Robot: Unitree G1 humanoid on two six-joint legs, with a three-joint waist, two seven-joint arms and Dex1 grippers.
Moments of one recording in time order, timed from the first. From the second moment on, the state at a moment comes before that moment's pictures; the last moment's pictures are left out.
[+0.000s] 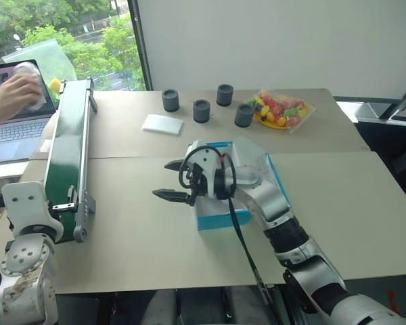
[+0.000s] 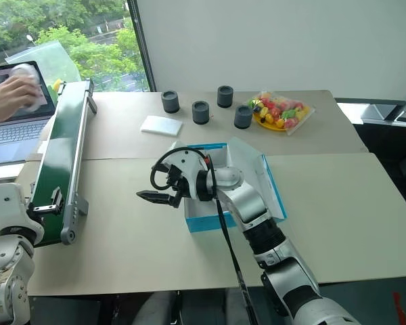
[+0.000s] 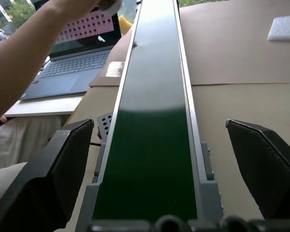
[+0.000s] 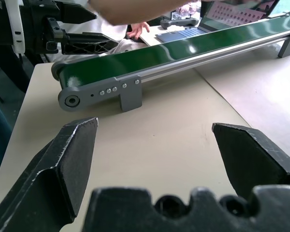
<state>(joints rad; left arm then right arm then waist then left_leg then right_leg) 0.09 0.35 0.55 -0.64 -0.18 0.77 -0.05 -0.71 -0.14 0.34 0.08 0.24 0.44 0.85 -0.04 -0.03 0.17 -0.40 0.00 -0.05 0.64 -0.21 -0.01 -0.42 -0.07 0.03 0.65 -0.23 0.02</state>
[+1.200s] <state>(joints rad) 0.06 0.37 0.53 -0.54 -0.16 0.81 -0.04 -0.69 -0.13 0.35 0.09 0.14 0.38 0.80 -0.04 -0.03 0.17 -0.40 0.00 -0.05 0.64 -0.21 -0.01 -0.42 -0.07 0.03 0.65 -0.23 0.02</state>
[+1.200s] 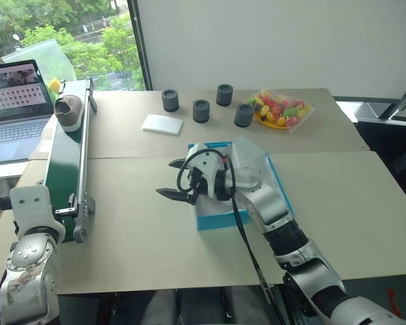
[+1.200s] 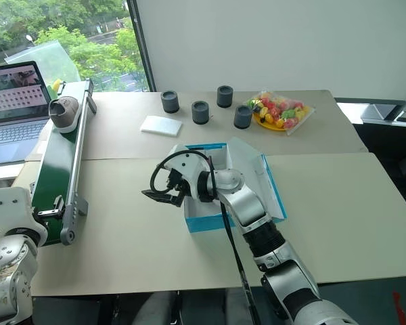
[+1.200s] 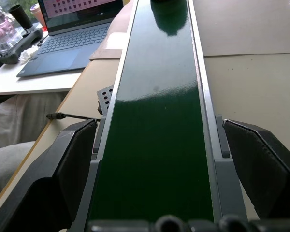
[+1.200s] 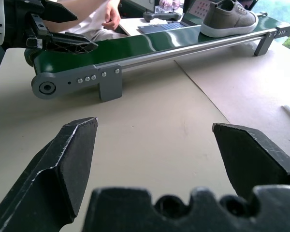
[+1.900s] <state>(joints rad) 0.06 0.36 0.55 -0.46 -0.20 0.81 -0.07 -0.65 -0.18 0.37 0.04 0.17 0.36 0.93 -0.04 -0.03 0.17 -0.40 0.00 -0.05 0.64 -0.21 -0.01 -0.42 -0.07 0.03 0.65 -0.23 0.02</state>
